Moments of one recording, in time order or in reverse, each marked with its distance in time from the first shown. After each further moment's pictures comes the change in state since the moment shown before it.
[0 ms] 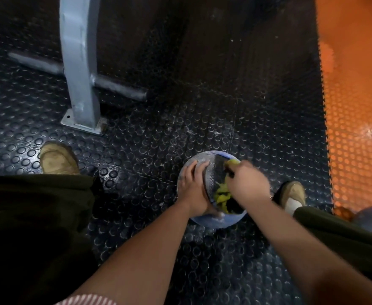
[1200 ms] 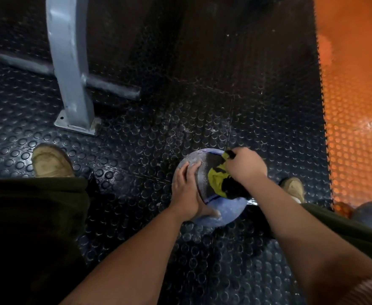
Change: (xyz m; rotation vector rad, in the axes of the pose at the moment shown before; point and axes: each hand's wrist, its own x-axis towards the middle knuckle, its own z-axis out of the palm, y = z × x) left_hand -0.004 -0.006 0.002 -0.027 0.022 -0.033; right_hand 0.044 0.006 -0.012 0.169 -0.047 0.160
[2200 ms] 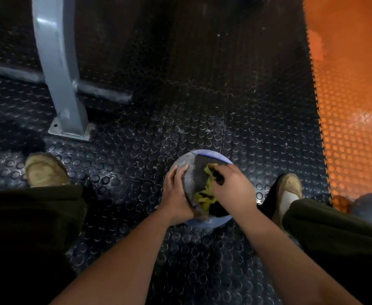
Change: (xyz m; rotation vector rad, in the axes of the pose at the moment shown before) left_hand -0.005 -0.016 -0.008 -0.071 -0.001 0.036; right_hand -0.052 0.009 0.033 0.190 0.095 -0.174
